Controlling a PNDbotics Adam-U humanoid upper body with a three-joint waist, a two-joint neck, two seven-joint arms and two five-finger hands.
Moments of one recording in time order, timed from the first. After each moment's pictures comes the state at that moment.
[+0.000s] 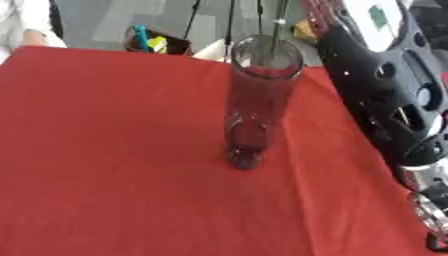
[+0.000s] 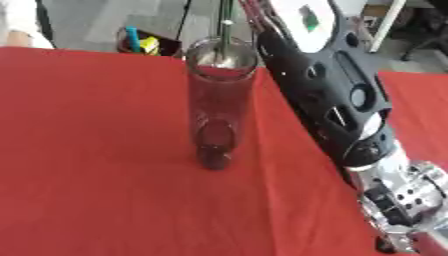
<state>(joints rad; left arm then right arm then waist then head) -0.33 0.43 0.13 -1.98 0.01 -0.34 0.09 -1.18 -0.40 0.22 -1.53 -0.36 0.37 -0.70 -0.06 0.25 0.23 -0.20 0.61</state>
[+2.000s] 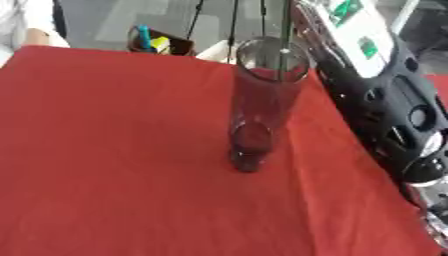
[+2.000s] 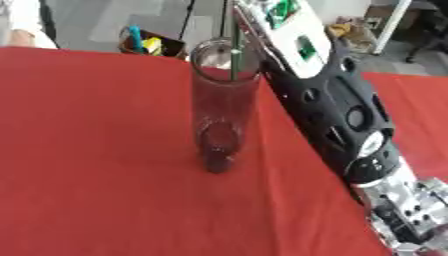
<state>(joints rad) -0.33 0.43 0.13 -1.98 0.00 -0.34 0.08 -1.13 -0.41 0.25 -1.49 -0.23 0.39 -0.61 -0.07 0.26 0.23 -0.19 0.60</state>
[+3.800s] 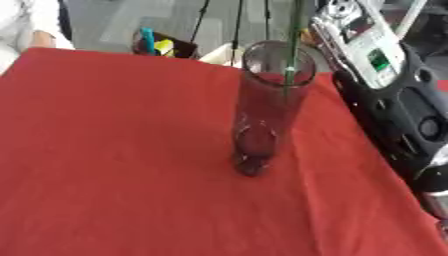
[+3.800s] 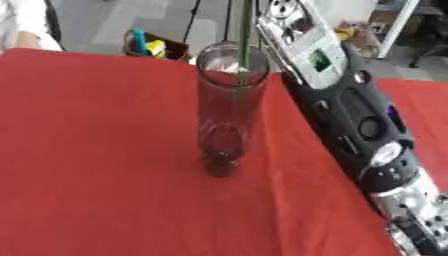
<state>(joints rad) -0.33 0.43 0.13 -1.98 0.00 -0.34 0.08 -1.10 -0.45 0.24 -1.43 -0.14 0.39 -0.50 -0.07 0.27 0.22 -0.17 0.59</state>
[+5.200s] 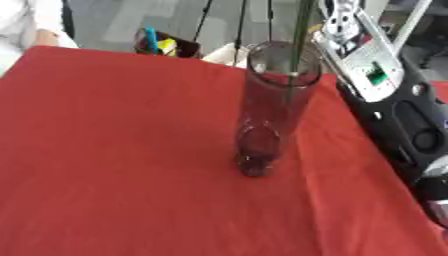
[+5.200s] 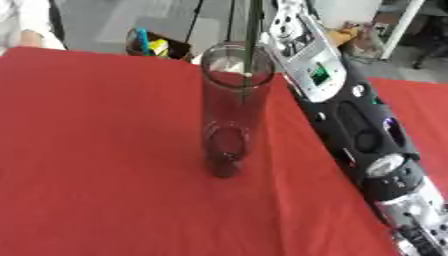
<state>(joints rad) -0.33 0.43 0.13 -1.98 0.01 -0.34 0.06 -1.06 -0.45 0.26 -1.43 0.11 0.21 -0.59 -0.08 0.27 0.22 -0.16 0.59</state>
